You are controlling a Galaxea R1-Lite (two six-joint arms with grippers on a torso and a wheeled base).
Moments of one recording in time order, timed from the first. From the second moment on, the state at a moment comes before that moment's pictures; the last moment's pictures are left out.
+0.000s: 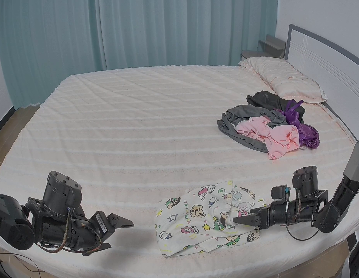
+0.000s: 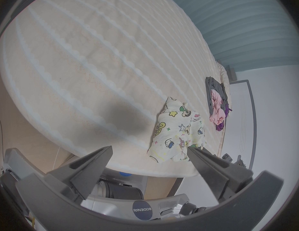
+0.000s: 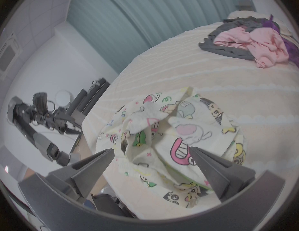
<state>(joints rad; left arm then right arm) -0.50 1.53 -0.43 -0.21 -0.15 -1.15 0.33 1.99 -0.36 -0.95 0.49 0.22</state>
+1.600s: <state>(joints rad) -0.52 1.53 -0.43 -0.20 -0.16 -1.16 0.24 1.98 -0.23 -0.98 0.54 0.39</state>
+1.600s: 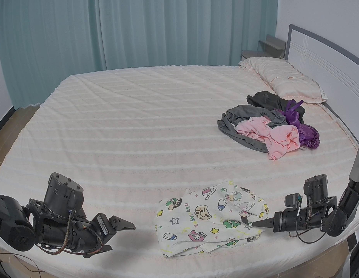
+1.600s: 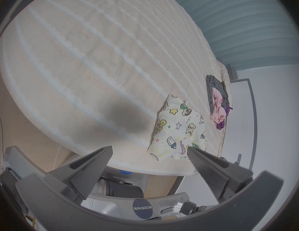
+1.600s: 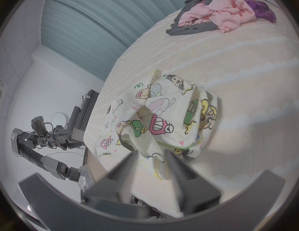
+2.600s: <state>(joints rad) -0.52 1.53 -0.43 -0.21 -0.15 -1.16 0.34 2.12 -0.57 -1.05 0.51 0.66</state>
